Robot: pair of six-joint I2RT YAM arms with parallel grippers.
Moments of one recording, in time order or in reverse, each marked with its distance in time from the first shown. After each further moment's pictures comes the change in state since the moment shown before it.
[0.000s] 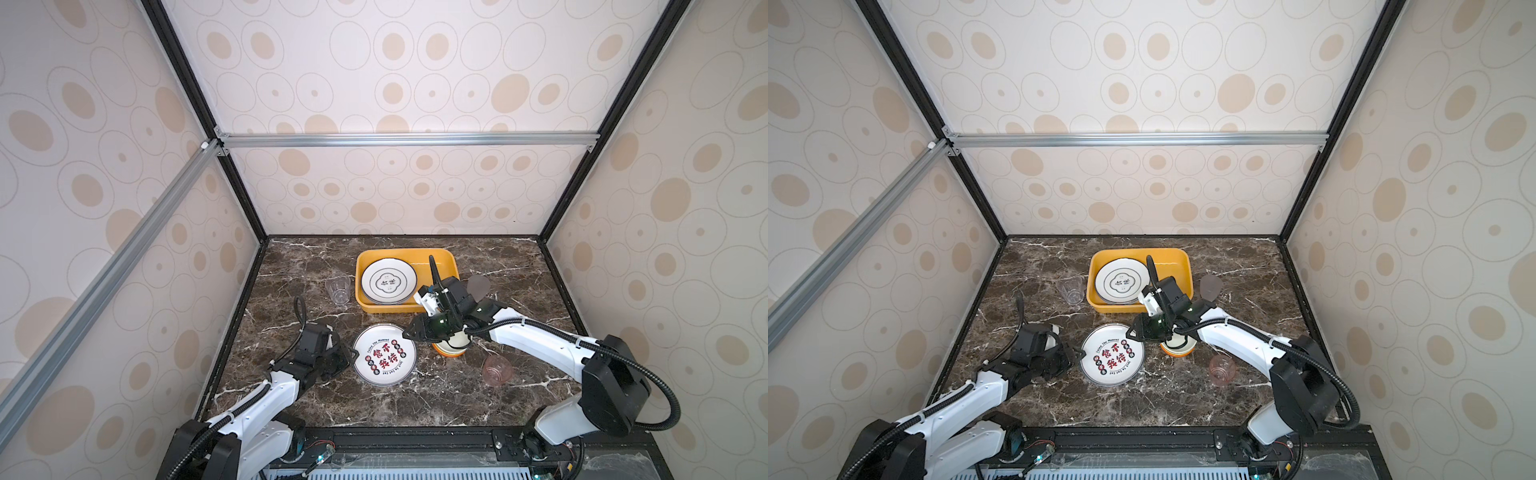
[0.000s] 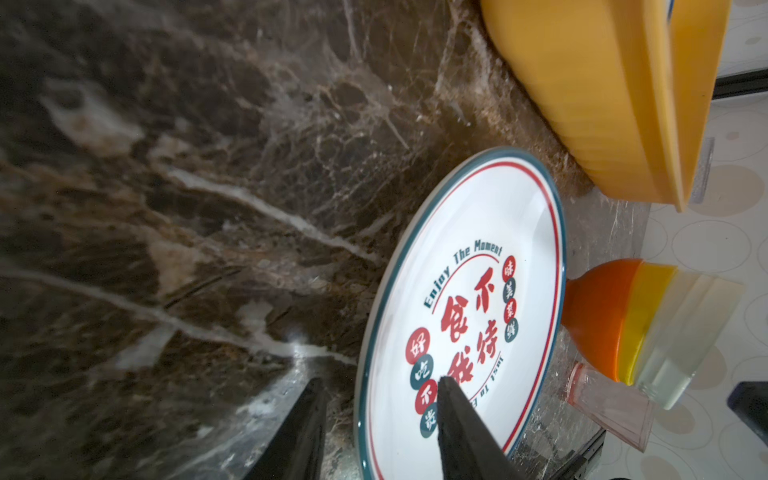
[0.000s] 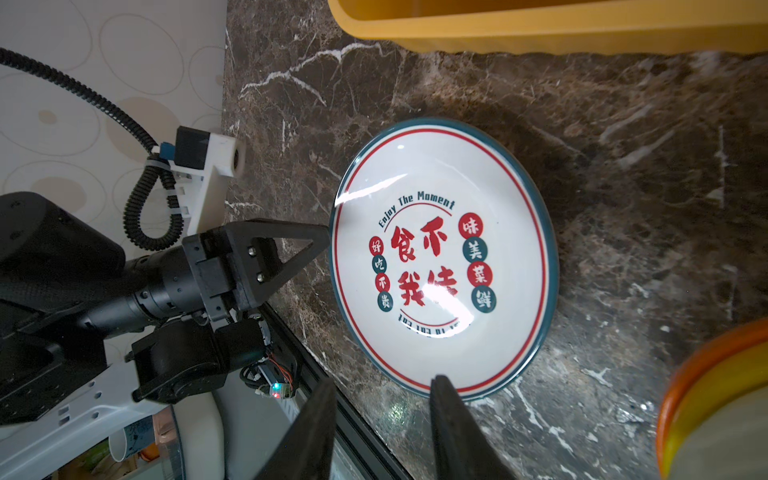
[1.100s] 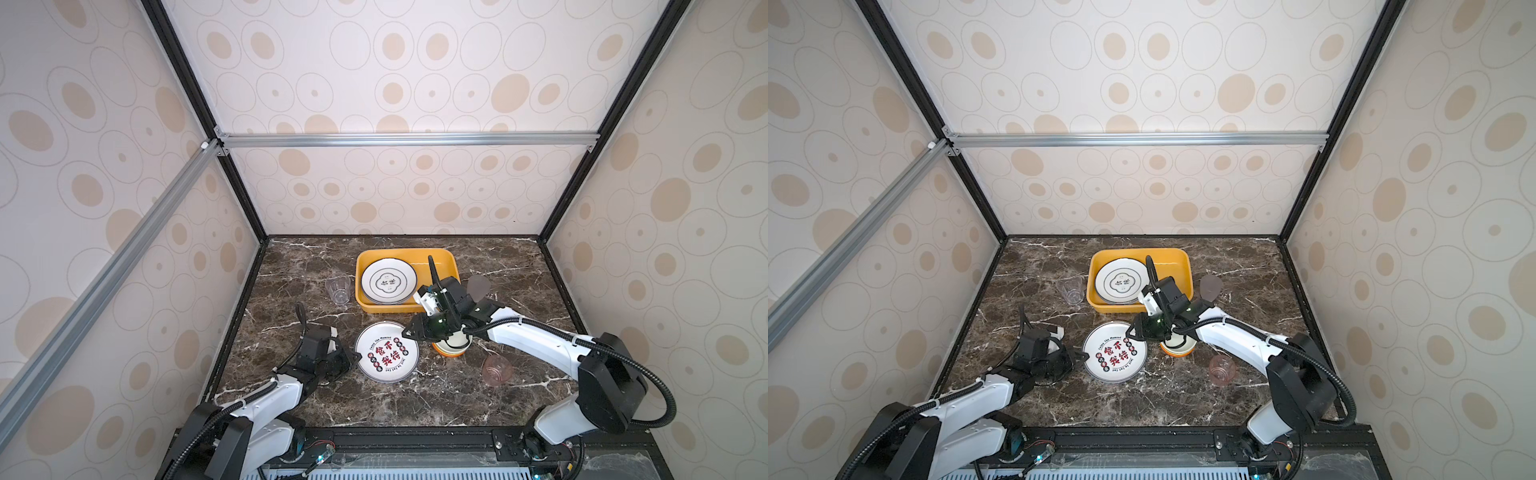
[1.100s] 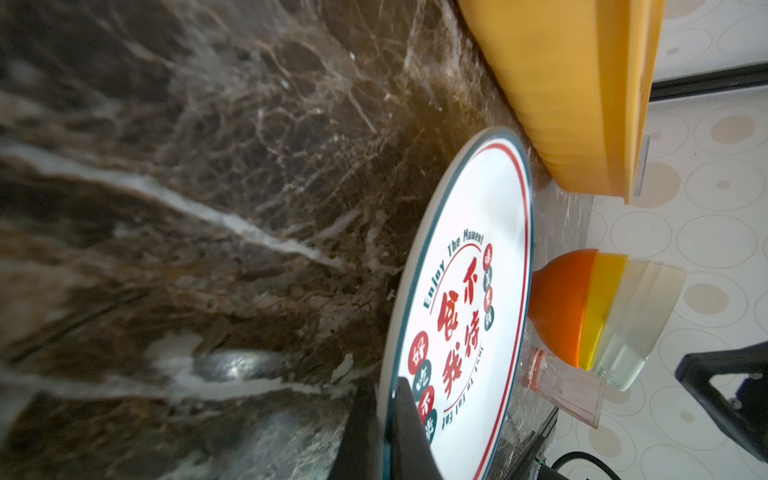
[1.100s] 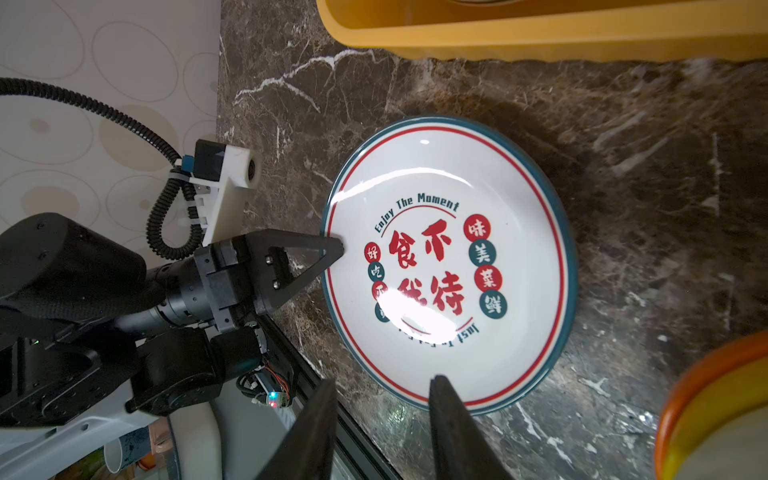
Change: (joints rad) left arm -0.006 0.070 -0.078 0.260 0.074 -0.063; right arm 0.000 0.014 0.000 0.018 0.014 0.008
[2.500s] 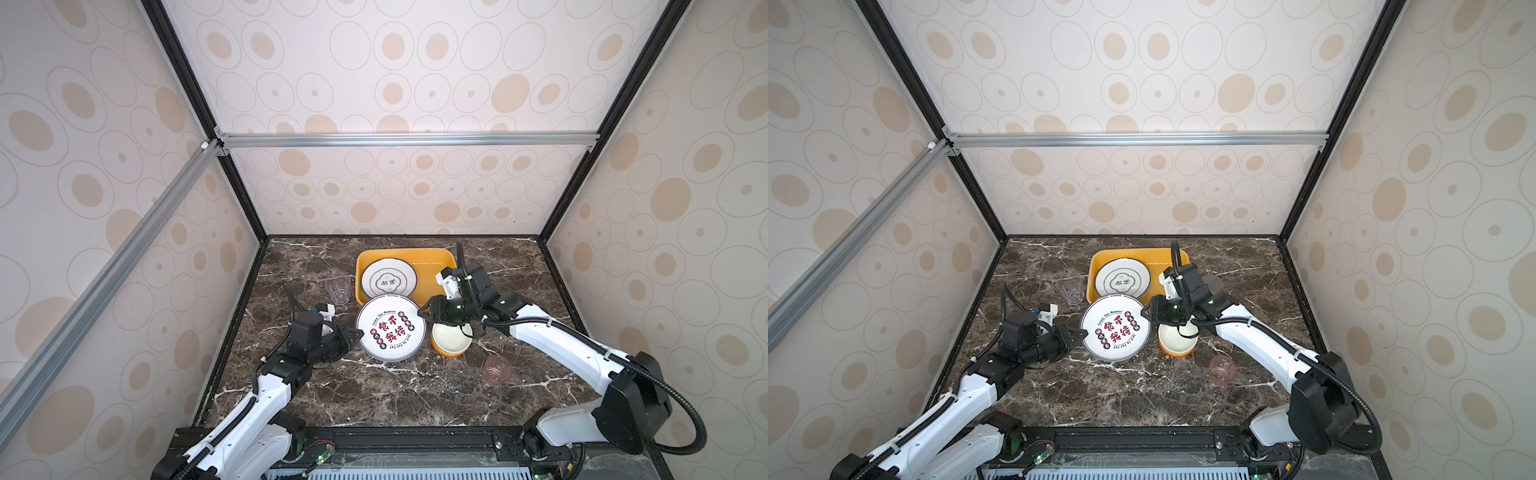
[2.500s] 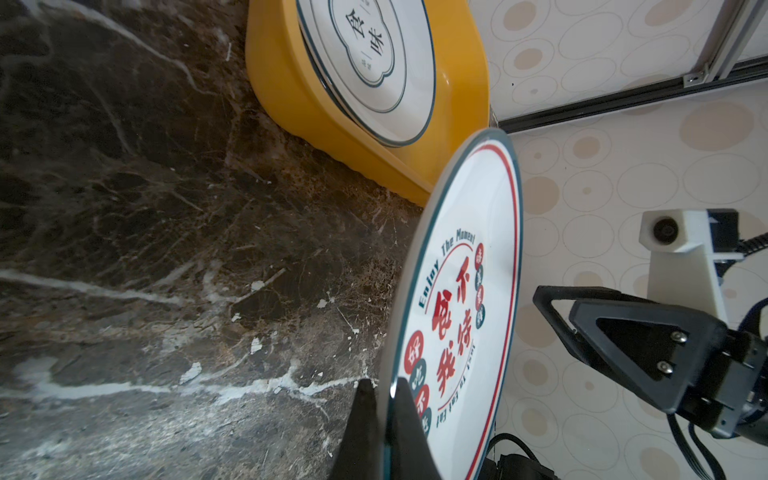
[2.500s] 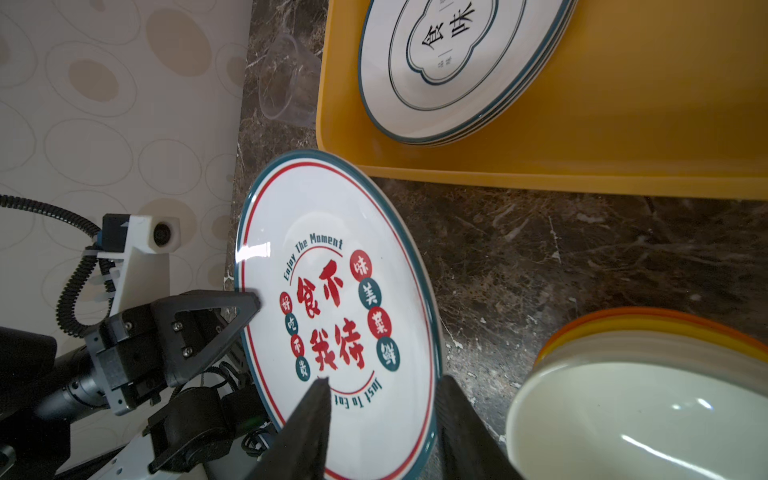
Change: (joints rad) left arm -0.001 -0.214 0.234 -0.245 0.040 -0.045; right arm -0.128 -0.144 0.022 -0.053 0.089 0.018
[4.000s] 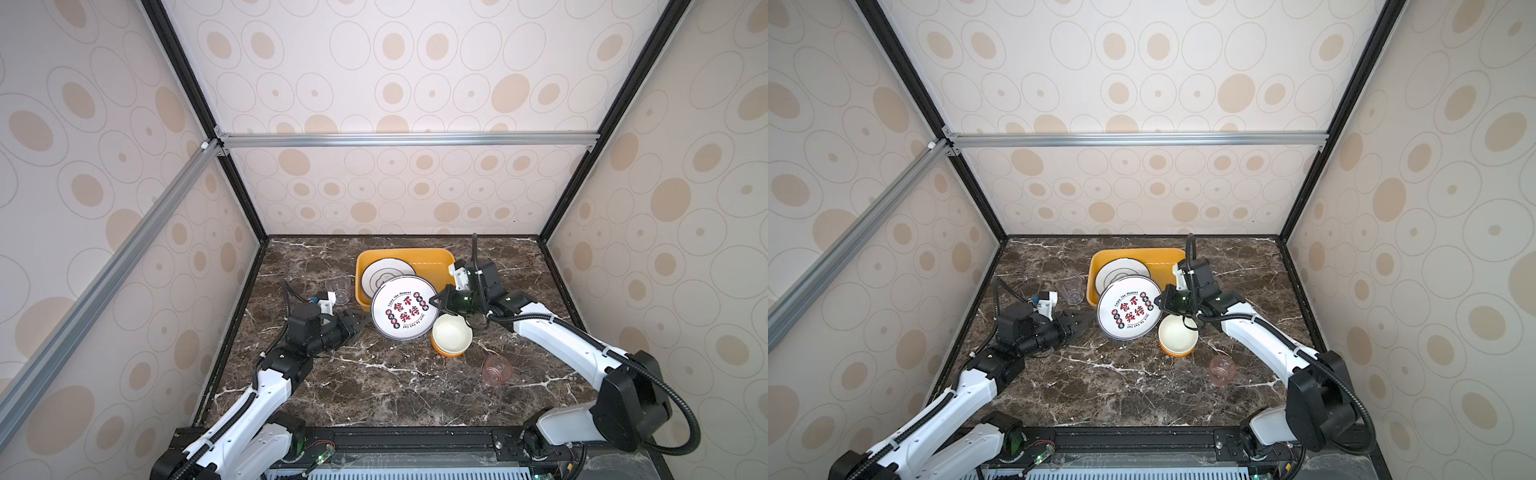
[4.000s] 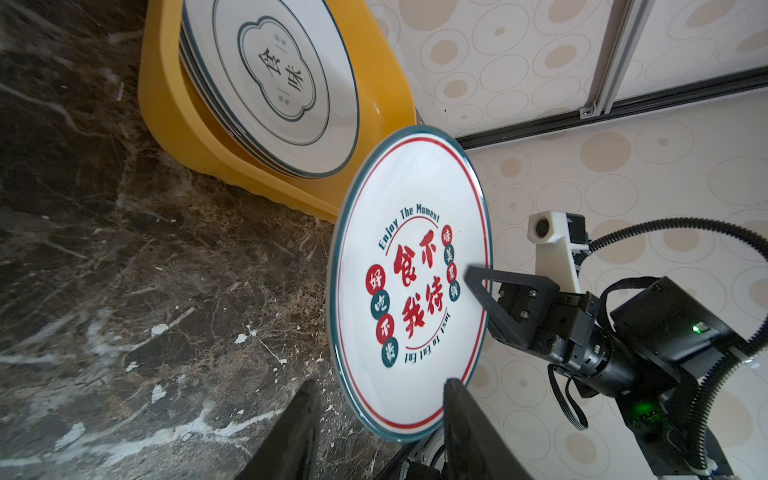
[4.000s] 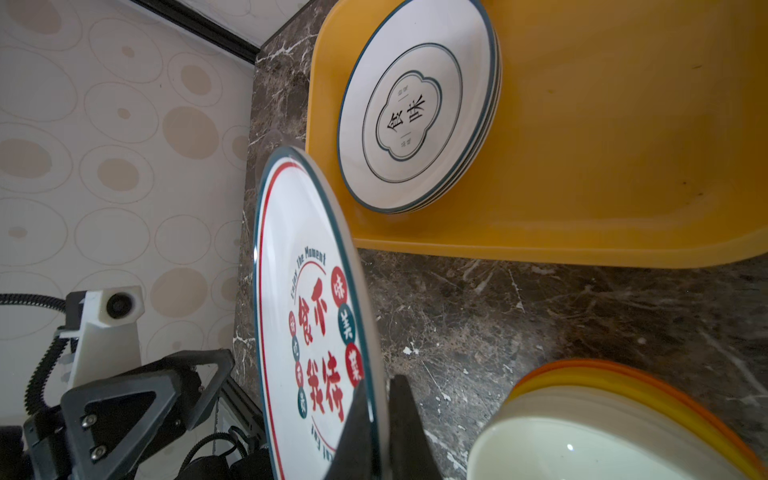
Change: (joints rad) left arm 0.001 0.009 0.047 0.112 0.037 -0.081; right arm -0.095 0.050 -0.004 0.118 0.020 0.058
